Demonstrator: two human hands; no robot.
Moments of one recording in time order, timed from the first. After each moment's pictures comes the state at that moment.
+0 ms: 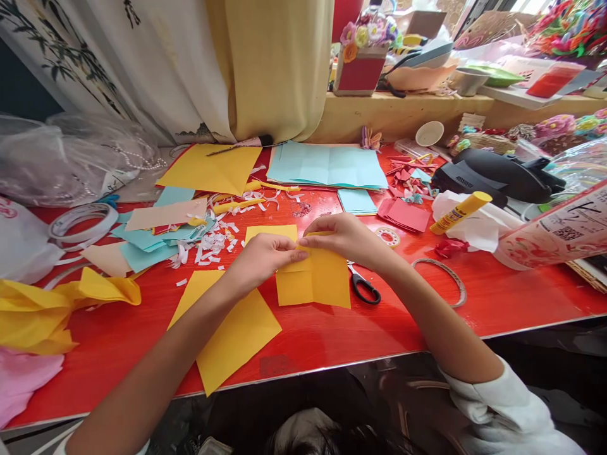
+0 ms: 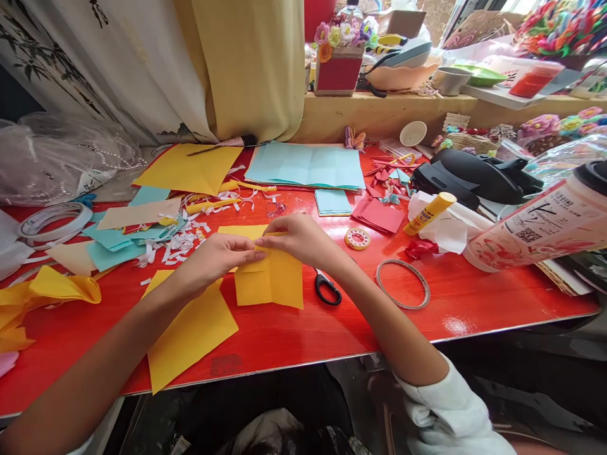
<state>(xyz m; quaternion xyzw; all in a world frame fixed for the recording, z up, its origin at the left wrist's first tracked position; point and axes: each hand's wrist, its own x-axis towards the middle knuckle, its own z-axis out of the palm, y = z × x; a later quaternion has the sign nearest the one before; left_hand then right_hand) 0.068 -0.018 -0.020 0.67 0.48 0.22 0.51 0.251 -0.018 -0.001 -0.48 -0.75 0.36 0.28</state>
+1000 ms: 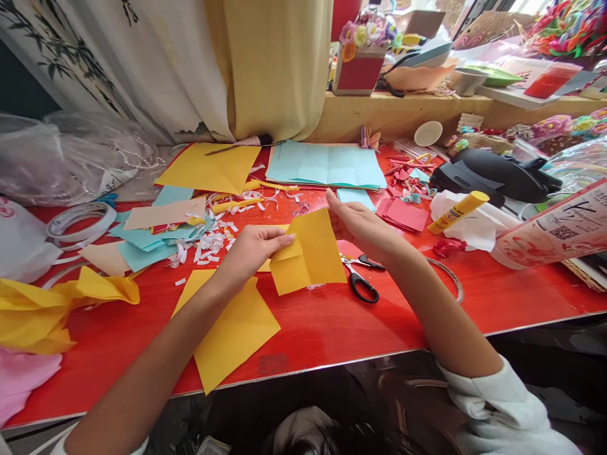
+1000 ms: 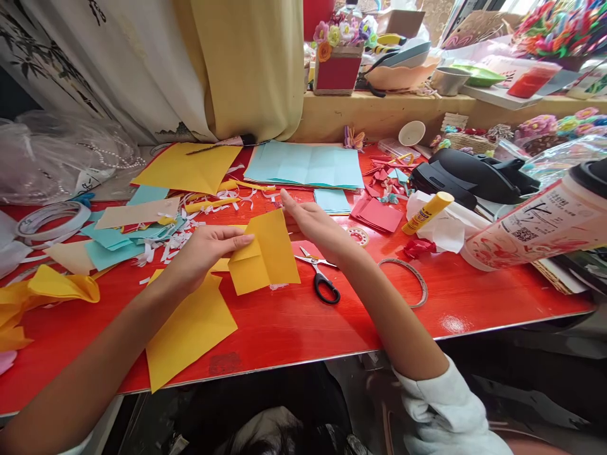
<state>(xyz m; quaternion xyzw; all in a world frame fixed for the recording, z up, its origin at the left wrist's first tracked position) 0.063 -0.017 -0.016 0.57 0.48 0.31 0.59 0.260 -0.011 -0.004 -0.46 -0.57 0.57 0.37</state>
